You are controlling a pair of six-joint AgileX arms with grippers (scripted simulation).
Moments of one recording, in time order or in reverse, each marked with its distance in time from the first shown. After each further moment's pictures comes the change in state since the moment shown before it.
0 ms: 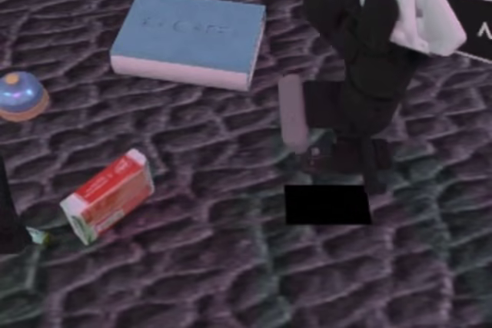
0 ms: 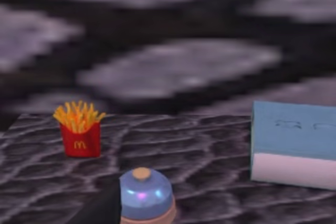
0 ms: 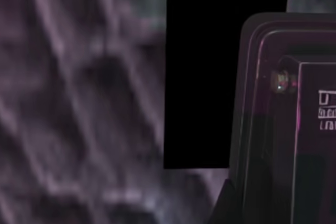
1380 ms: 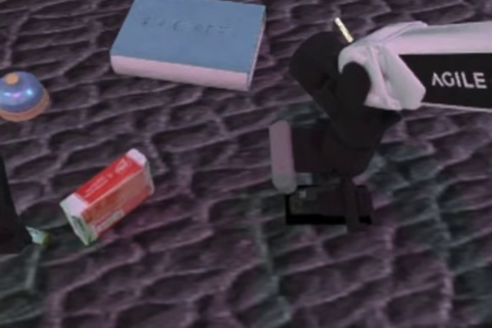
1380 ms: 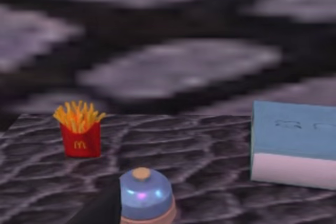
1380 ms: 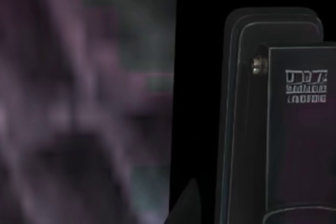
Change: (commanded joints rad) left arm 0.000 0.000 0.000 0.000 0.000 0.000; right arm 0.013 0.110 -0.157 0.274 0.001 0.004
